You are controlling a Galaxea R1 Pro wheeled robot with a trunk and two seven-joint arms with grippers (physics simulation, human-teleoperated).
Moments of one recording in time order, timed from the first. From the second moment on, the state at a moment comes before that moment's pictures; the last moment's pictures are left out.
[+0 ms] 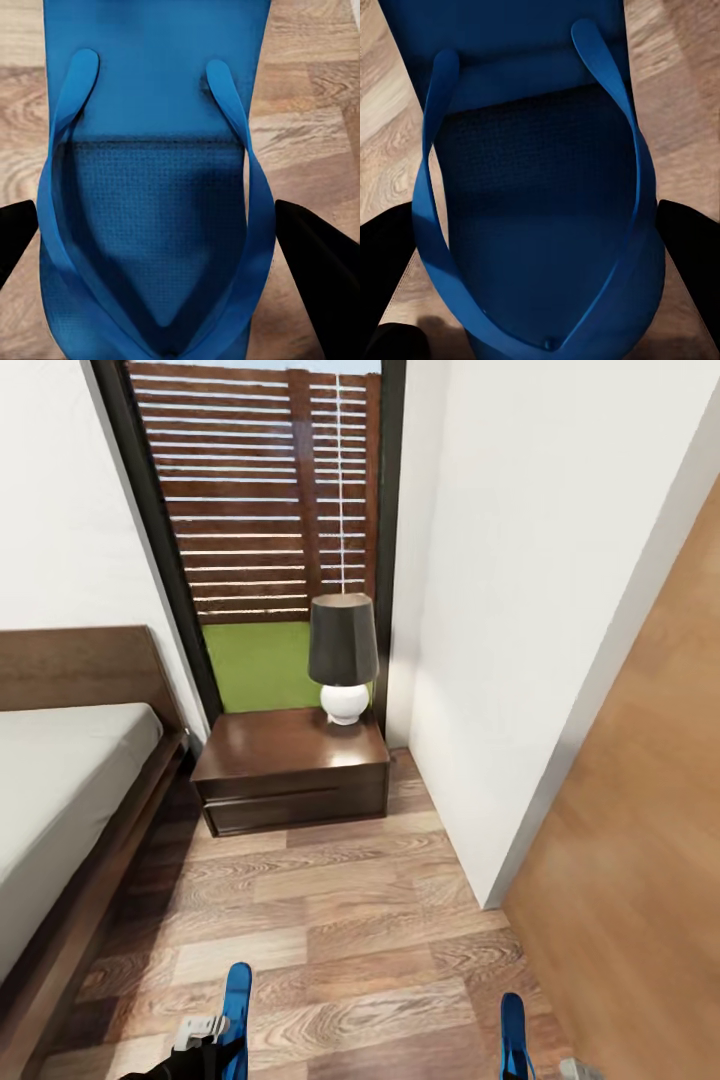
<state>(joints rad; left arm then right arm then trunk) -0.37 0.11 0.44 -0.34 -0.22 -0.05 -0.69 -0.26 -0.18 -0.45 -0.37 -0.02 0.13 0.77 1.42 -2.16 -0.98</state>
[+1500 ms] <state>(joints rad) -0.37 0.11 0.44 -0.34 -0.23 -0.05 -0.69 -0.26 -0.18 -0.45 -0.37 -0.02 0.13 0.77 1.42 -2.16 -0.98</state>
